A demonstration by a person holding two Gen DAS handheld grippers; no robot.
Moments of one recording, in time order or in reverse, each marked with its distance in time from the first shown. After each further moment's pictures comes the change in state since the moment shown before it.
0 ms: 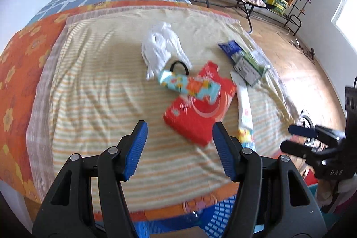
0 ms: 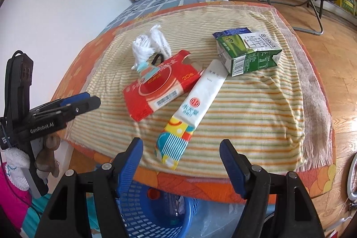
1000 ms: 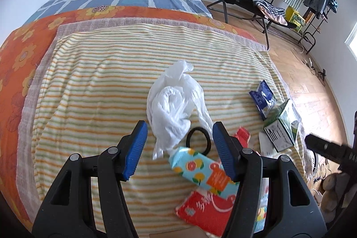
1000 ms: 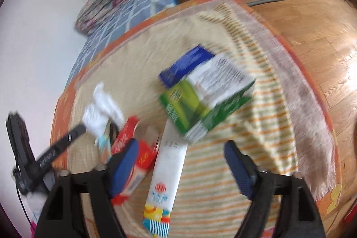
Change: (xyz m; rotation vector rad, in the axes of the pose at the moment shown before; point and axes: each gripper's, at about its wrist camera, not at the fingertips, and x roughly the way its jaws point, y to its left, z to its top) left arm 0.083 0.026 0.096 -0.105 -0.018 0.037; right arm 0.035 -0.080 0.105 0.379 -0.062 -0.079
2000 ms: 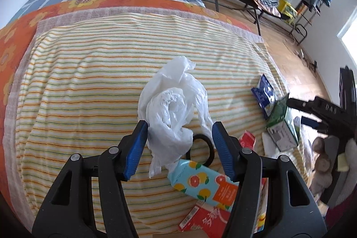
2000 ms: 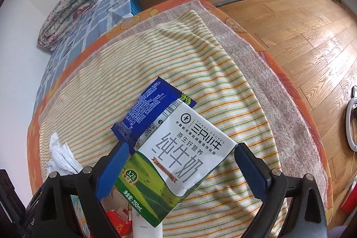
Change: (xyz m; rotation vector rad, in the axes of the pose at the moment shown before) left arm 0.031 0.006 0.010 0.045 0.072 -0.078; right arm 0.057 -0.016 0.060 0.091 0.016 -0.176
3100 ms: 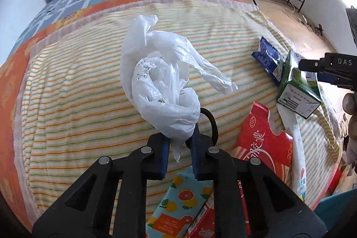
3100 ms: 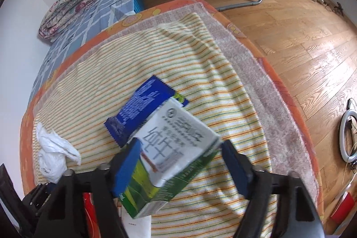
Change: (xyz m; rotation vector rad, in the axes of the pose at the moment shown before) left arm 0.022 -0.031 -0.022 0.203 0.013 0.115; right arm -0.004 0.002 -0.001 -0.069 -0.028 -0.054
